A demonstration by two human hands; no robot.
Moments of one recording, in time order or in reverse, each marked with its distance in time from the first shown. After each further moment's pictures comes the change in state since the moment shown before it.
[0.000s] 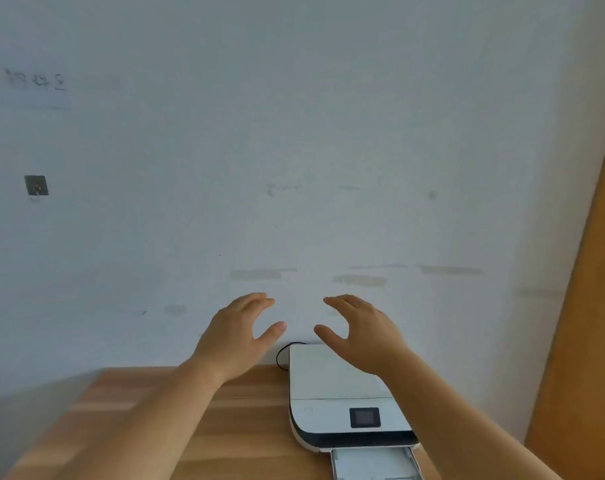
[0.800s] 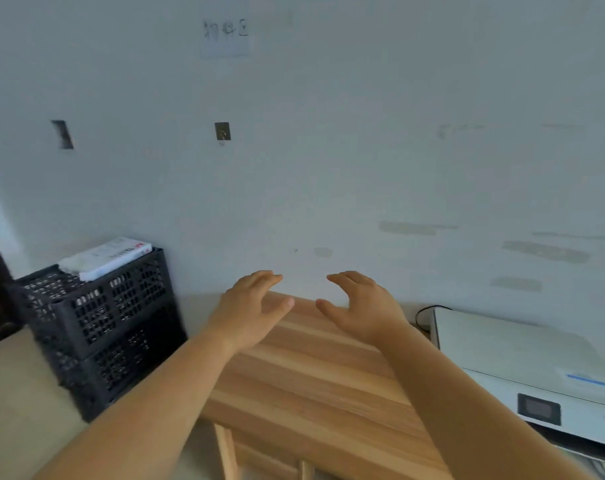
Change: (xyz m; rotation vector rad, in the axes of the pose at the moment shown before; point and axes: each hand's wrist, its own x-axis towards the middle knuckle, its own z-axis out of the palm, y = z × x) left_hand -0.132 -0.206 -0.120 0.162 -0.004 -0.383; right_hand 0.047 -0.232 0.163 0.233 -0.191 -0.242
